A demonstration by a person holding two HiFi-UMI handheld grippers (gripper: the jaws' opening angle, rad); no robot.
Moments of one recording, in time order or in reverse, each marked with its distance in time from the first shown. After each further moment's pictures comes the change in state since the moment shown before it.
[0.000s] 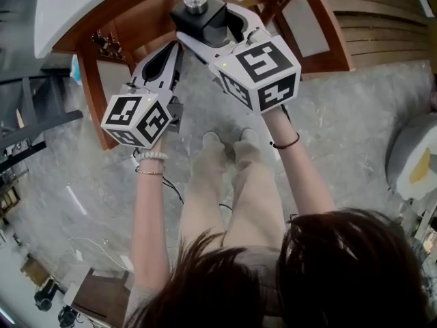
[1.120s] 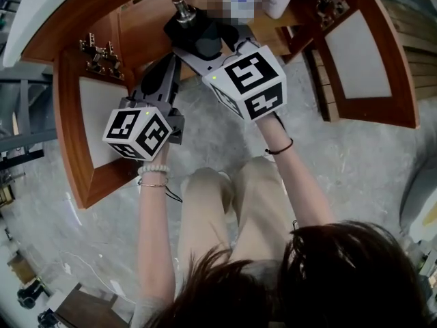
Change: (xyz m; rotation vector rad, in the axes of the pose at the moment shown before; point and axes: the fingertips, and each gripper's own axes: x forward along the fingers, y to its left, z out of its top) left arm 0.050 0.117 -0.070 0.034 -0.120 0.108; right arm 0.124 -0.021 -0.096 -0.115 -0.081 0.100
